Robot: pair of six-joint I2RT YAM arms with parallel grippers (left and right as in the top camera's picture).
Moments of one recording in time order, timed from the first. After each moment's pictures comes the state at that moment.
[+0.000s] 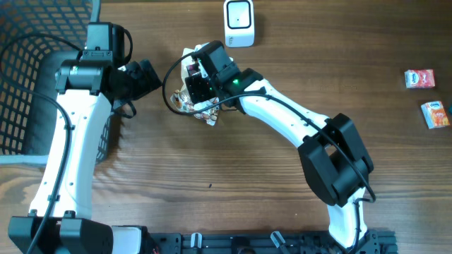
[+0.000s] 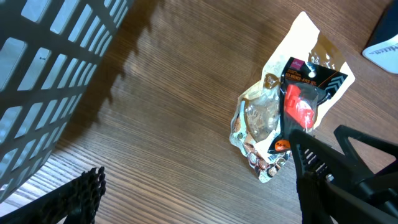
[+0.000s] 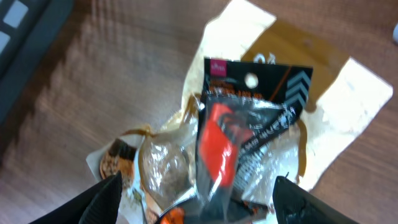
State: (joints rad) left arm -0.05 1.54 1.48 -1.12 -0.04 -0.56; right arm 0.68 2.09 1.59 -0.37 -0.04 0.26
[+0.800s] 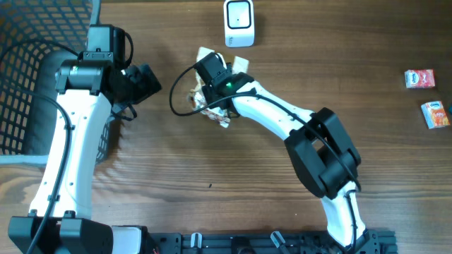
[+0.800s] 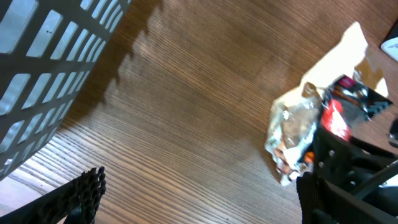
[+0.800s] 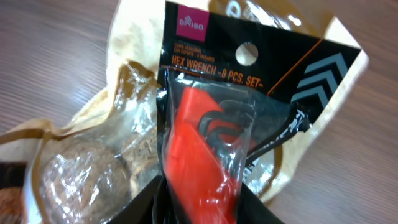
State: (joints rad) left arm -0.05 1.54 1.48 -1.18 -0.04 -0.61; right arm 0.68 2.17 1.61 -0.55 0.25 0.25
